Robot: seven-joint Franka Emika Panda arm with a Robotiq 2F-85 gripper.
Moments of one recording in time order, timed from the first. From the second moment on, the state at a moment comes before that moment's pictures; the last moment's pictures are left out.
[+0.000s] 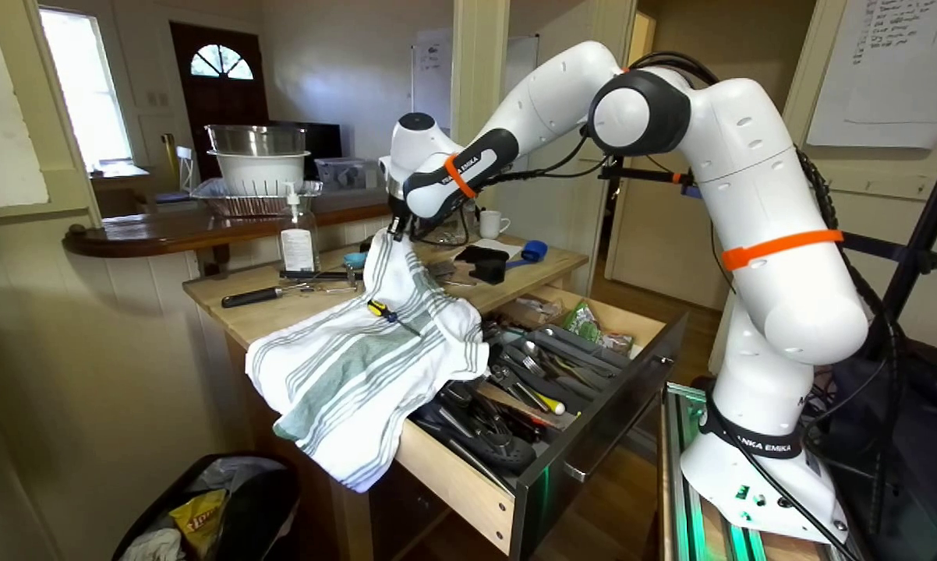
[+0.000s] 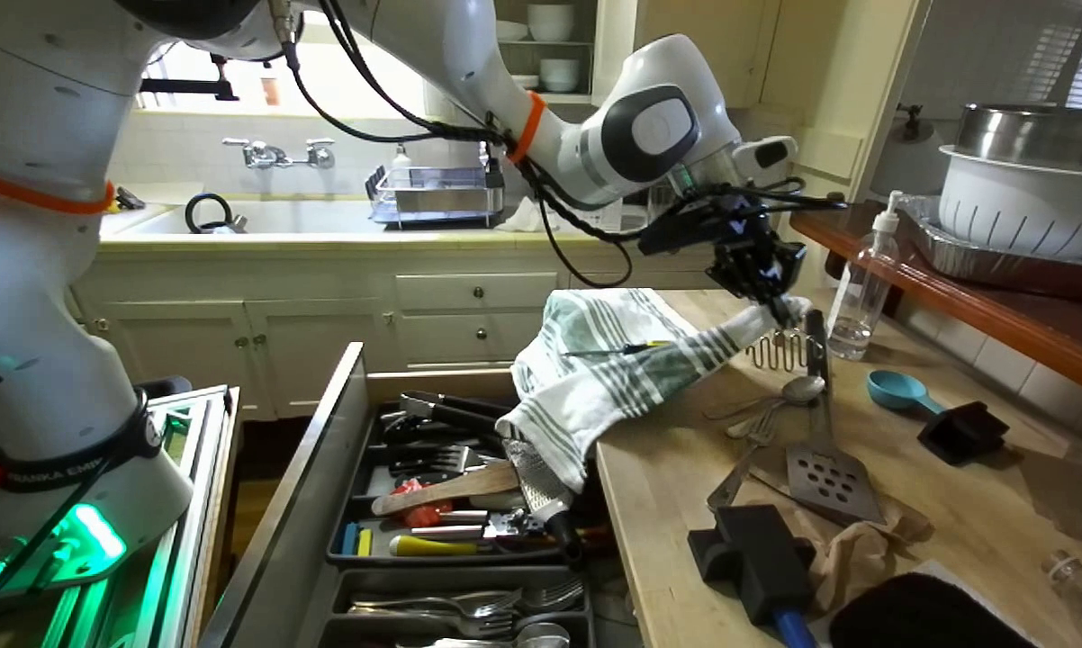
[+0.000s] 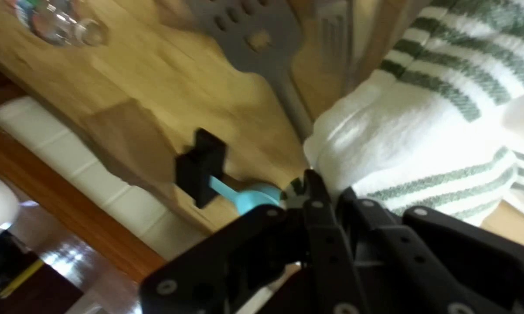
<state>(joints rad) -0.05 0.54 -0.24 -1.57 -0.39 2.60 -0.18</state>
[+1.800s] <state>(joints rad) -0.10 0.56 -0.12 -1.40 -0.06 1.94 0.12</state>
